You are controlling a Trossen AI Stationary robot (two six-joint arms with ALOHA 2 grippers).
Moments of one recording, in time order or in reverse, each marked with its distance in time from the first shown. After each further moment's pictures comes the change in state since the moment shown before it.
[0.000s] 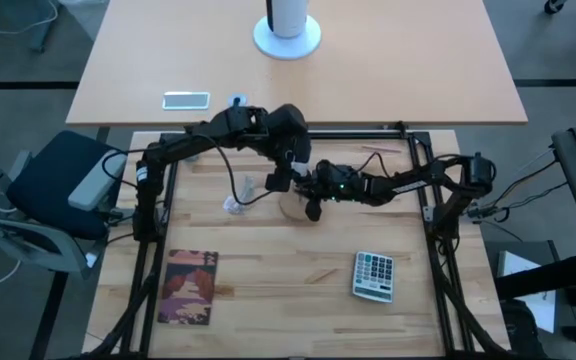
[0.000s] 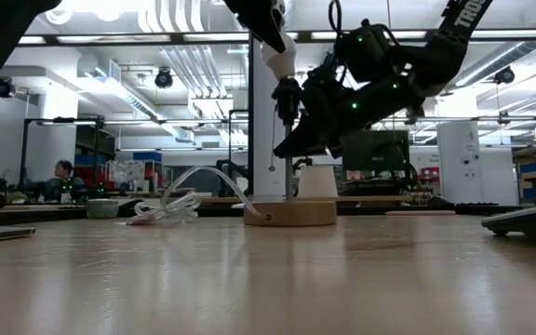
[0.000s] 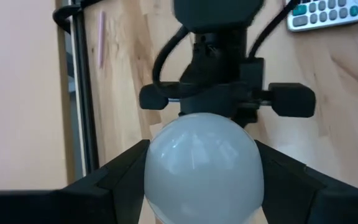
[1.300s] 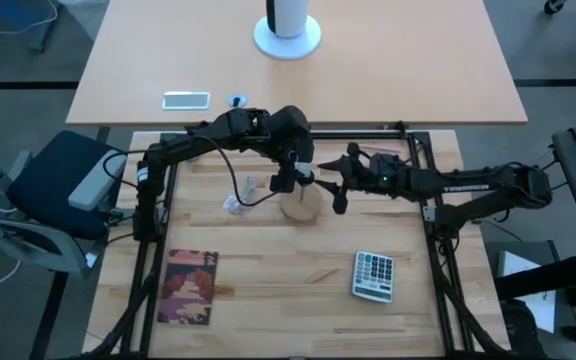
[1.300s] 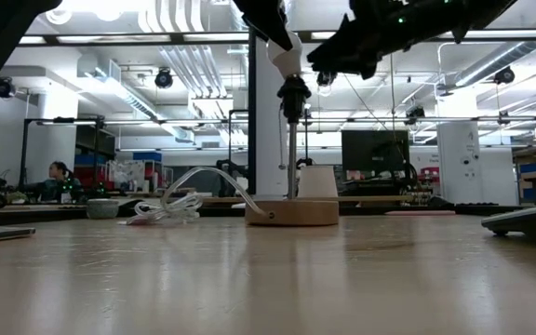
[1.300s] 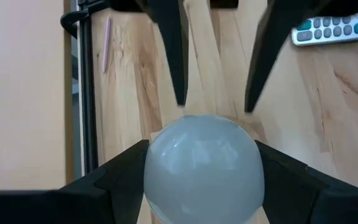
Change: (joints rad) left arm -0.011 0.005 -0.001 0.046 -0.011 -0.047; right arm 0.042 -0.485 -0.008 -0.273 0.089 -0.165
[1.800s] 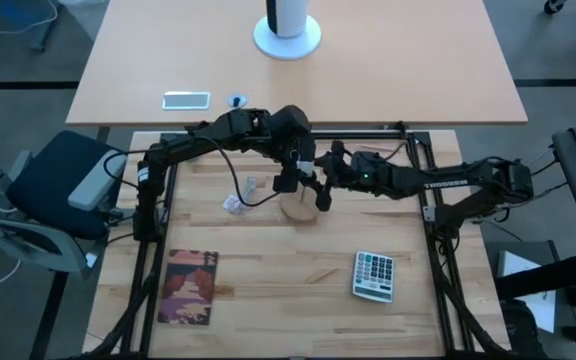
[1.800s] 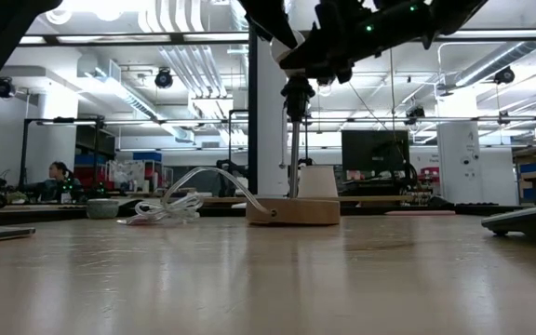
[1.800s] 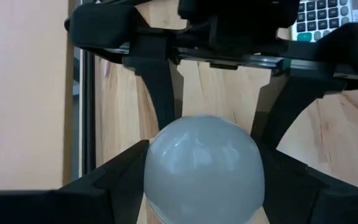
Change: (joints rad) left arm -0.002 0.000 0.000 0.027 0.001 -0.035; right arm -0.002 0.173 0.120 0.042 0.008 -0.020
